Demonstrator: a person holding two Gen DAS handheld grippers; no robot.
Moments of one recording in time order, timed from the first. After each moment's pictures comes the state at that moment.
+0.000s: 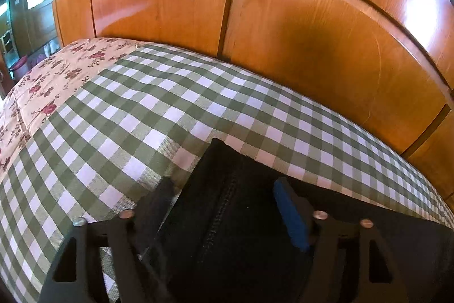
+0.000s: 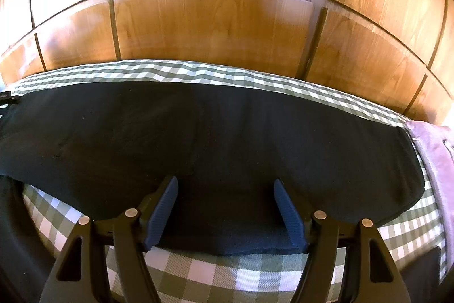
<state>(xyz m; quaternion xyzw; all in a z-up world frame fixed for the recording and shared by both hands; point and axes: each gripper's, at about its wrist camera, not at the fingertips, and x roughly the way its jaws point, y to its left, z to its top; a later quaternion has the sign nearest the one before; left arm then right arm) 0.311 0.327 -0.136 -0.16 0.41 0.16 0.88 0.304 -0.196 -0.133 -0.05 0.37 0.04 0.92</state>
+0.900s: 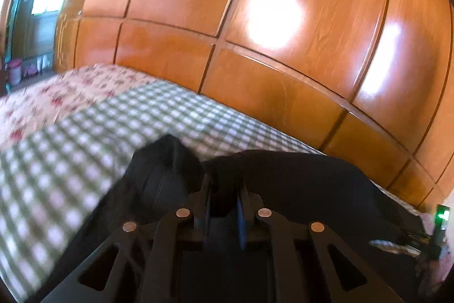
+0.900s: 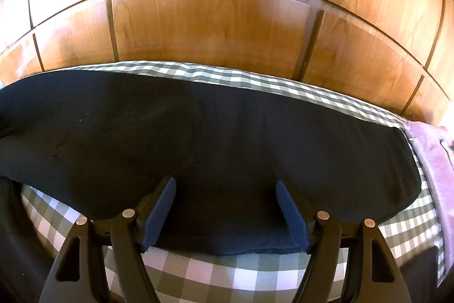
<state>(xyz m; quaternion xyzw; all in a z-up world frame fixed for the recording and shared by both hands) 0.085 0.272 -0.084 -0.22 0.25 0.10 0.94 0.305 -0.199 -0.131 -0.05 0.37 0.04 0.93</state>
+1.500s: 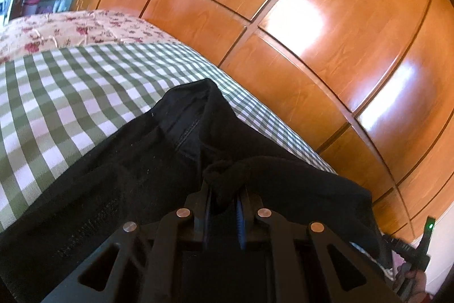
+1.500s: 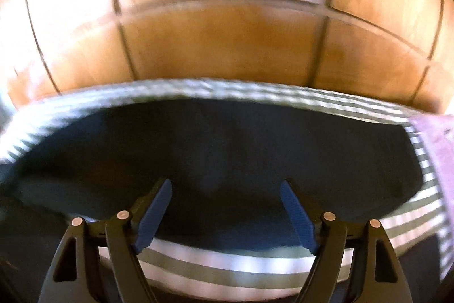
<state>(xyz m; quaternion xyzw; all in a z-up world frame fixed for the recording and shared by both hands) 0.058 0.293 -0.132 -0.34 0.25 0.09 0.90 0.304 -0.177 -0.080 0.03 0.38 0.07 0.92</state>
